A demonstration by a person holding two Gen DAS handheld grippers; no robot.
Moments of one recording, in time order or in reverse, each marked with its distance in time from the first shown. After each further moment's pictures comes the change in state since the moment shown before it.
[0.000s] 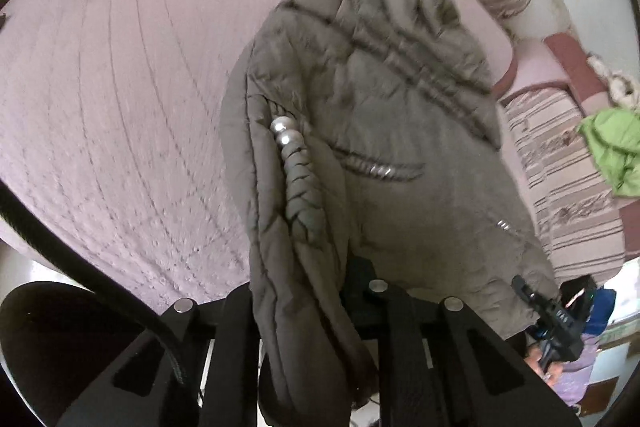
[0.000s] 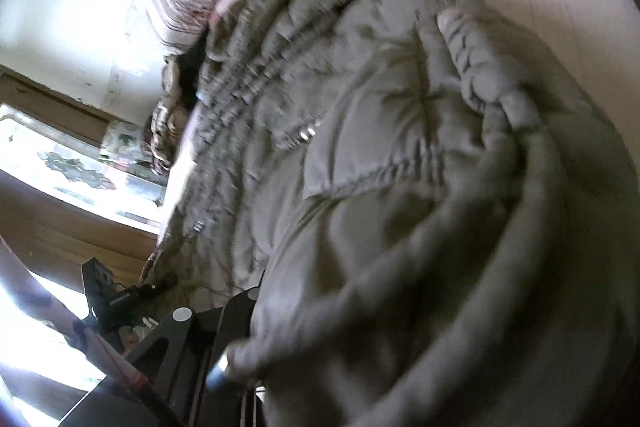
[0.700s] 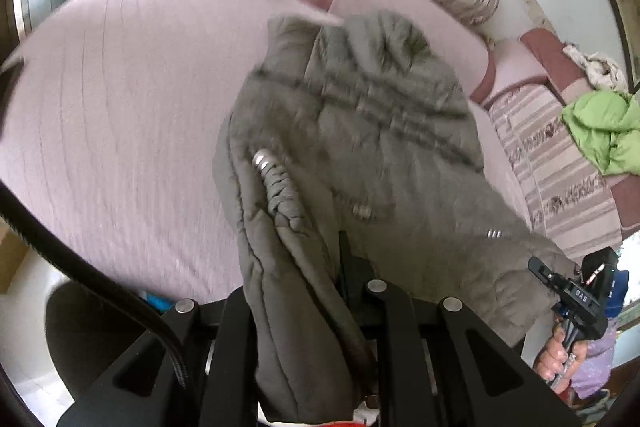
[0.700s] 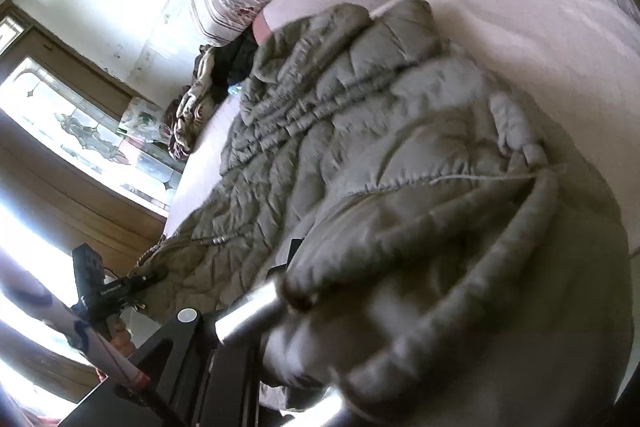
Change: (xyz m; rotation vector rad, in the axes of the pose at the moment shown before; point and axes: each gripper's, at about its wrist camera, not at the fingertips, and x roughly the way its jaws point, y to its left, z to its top) left arm -0.058 -0.030 0.001 0.109 -0.118 0.036; right arm -0.047 0.056 0.014 -0.175 -0.019 -0.024
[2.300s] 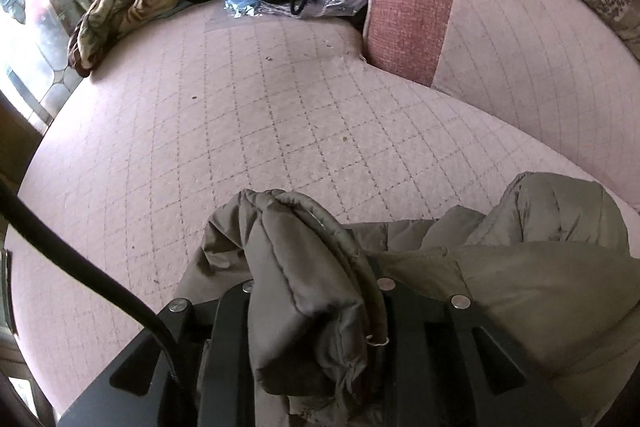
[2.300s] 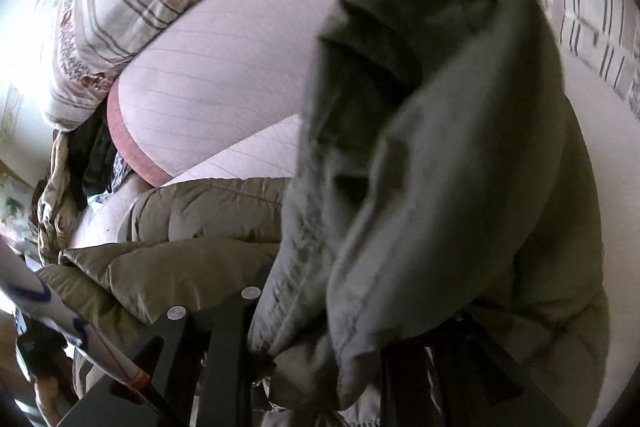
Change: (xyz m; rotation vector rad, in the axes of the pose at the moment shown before) left arm 0.316 -0.038 0.327 -0.038 0.029 0.542; right arm 0.284 -0.043 0.338 0.115 -0.053 -0.397
